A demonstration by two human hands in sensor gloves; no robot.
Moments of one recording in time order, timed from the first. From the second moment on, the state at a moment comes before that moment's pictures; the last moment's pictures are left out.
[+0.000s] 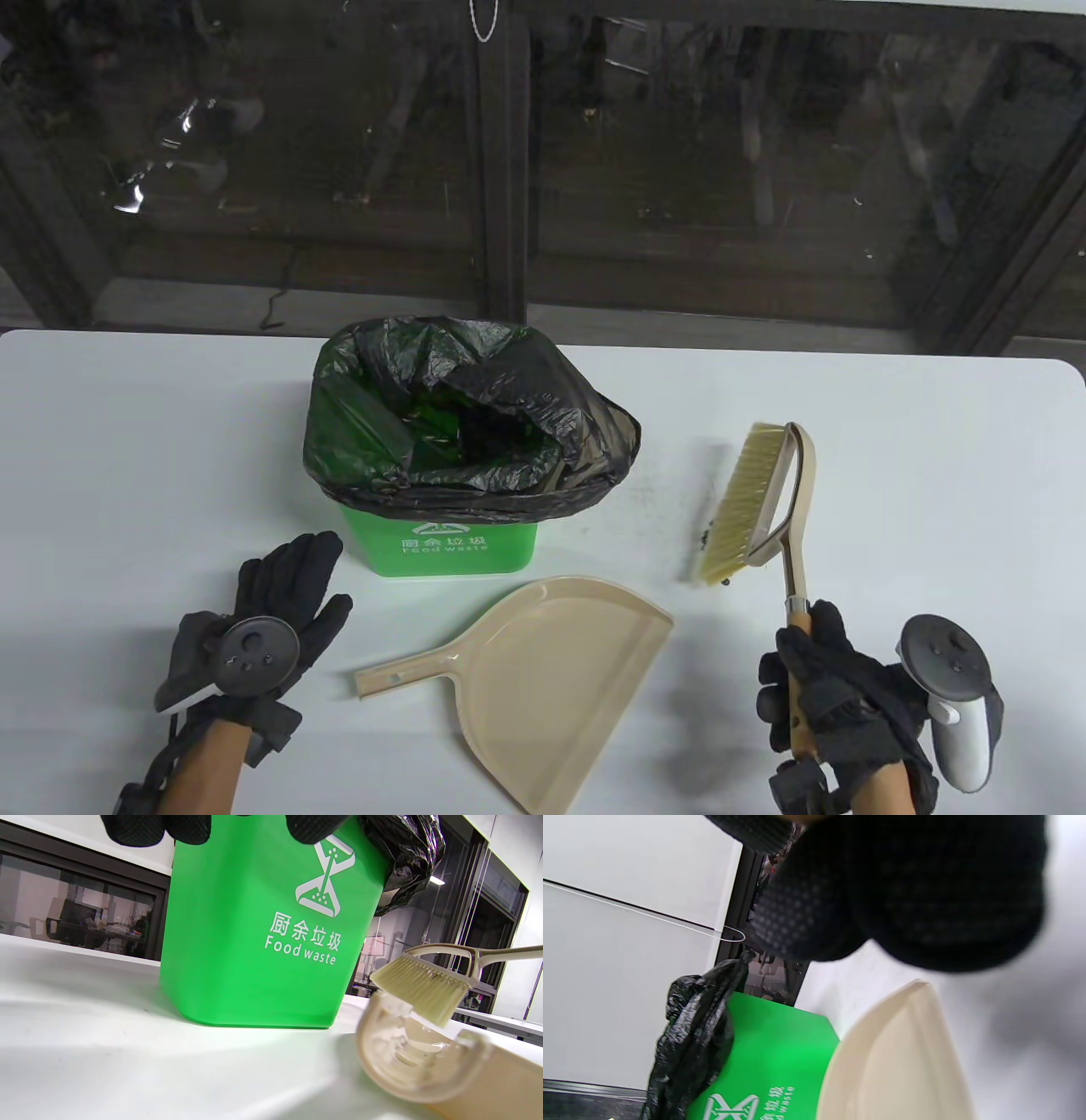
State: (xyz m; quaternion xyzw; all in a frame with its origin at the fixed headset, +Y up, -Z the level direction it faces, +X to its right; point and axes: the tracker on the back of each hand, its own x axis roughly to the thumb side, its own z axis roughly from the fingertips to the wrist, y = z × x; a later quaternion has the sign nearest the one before) left_hand -0.290 -0.697 -0.282 0.06 -0.22 0.11 0.97; right_hand 0.263 -0.662 -0.229 -0.09 0.11 0.79 0.59
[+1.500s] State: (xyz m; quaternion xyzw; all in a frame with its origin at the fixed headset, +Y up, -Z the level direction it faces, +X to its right) left_hand -0.294 -0.697 -0.285 0.05 -0.20 0.11 0.97; right_hand 0.285 -0.651 -0.265 -0.14 0.03 0.87 0.46
